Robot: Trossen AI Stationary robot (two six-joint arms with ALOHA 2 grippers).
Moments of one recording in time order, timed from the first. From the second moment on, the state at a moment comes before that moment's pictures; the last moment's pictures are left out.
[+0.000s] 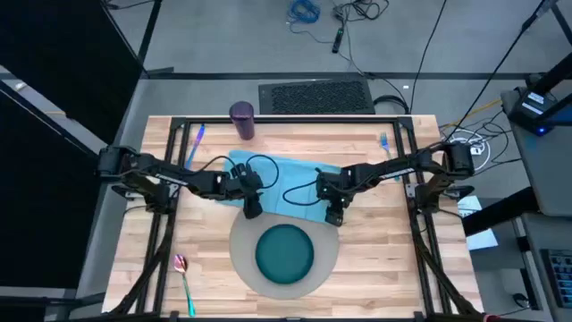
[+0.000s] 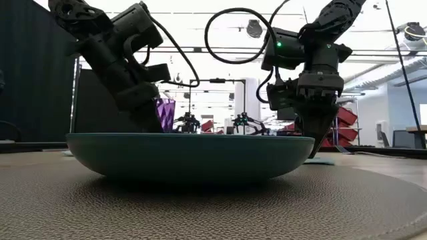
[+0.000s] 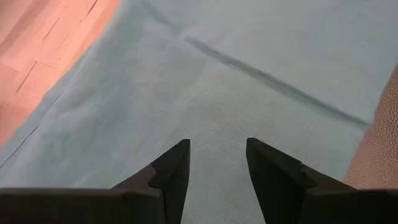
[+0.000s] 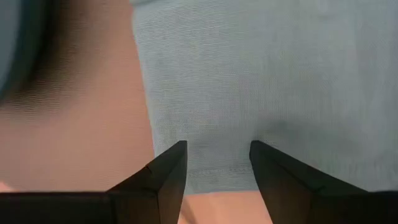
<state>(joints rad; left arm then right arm) 0.01 1.49 0.64 -0.08 -0.29 -0.22 -0.08 1.65 0.86 -0.53 -0.22 0.32</state>
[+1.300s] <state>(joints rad) 0.01 1.49 0.64 -0.09 -0.29 -0.22 -0.14 1.60 0.90 -0.57 -0.19 0.29</state>
